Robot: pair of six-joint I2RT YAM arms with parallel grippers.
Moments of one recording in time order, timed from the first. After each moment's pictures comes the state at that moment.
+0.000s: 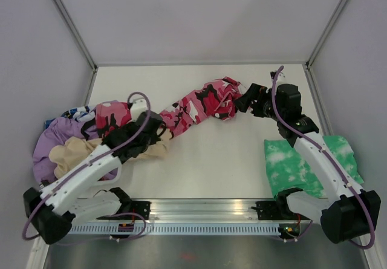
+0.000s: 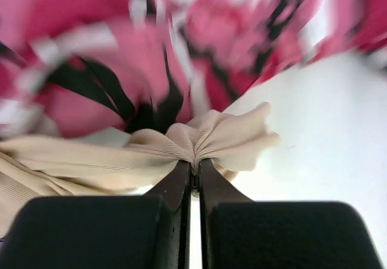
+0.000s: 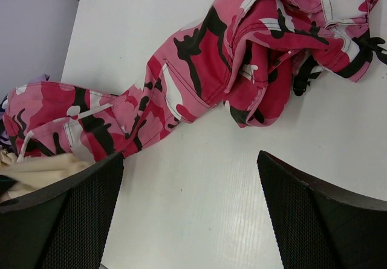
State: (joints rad) left arm -0.72 1.09 0.93 -0.80 -0.57 -0.78; right arm 0.25 1.12 0.95 -0.24 -0.23 0.54
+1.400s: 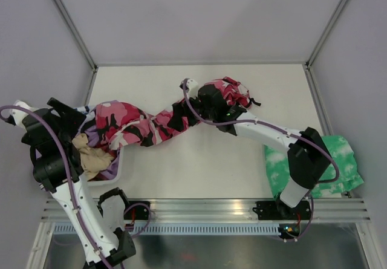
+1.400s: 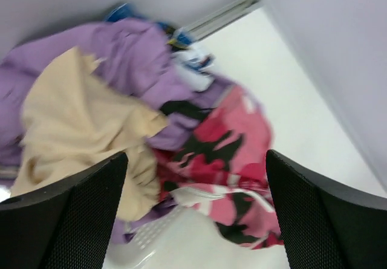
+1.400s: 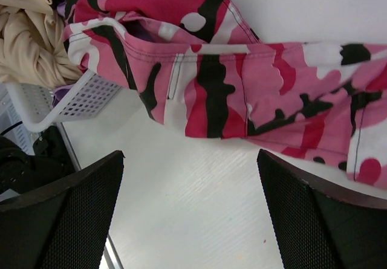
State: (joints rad) left arm 0.50 0.78 1.30 -1.01 -0.21 -0.53; right arm 0.78 1.65 1.24 -0.02 -0.33 0.30
